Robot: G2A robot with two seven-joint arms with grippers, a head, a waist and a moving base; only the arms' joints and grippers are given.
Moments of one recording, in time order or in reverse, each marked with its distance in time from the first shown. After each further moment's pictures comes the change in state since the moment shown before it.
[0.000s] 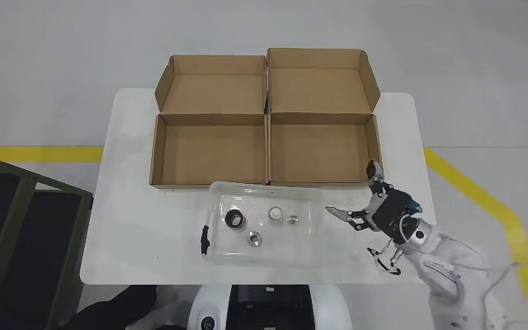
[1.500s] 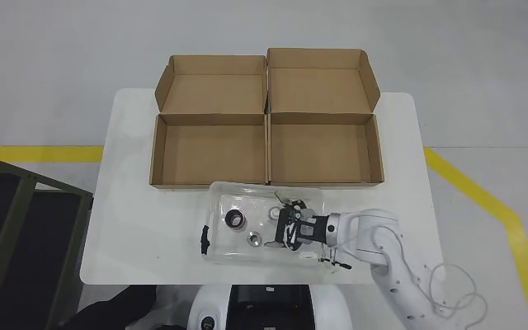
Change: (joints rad) left arm 0.000 0.000 0.000 0.000 0.000 0.000 0.000; right arm 0.331 0.025 -0.494 0.213 0.001 -0.107 0.381
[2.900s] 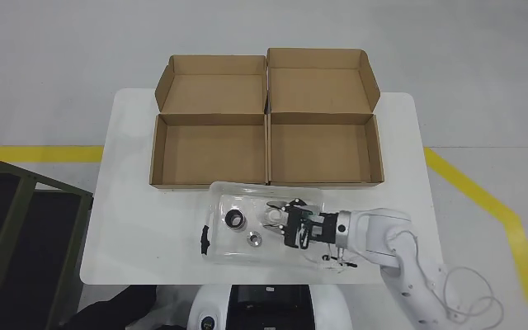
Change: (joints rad) left arm 0.000 0.000 0.000 0.000 0.000 0.000 0.000; right arm -0.015 0.046 0.042 -0.109 0.029 -0.010 -0.128
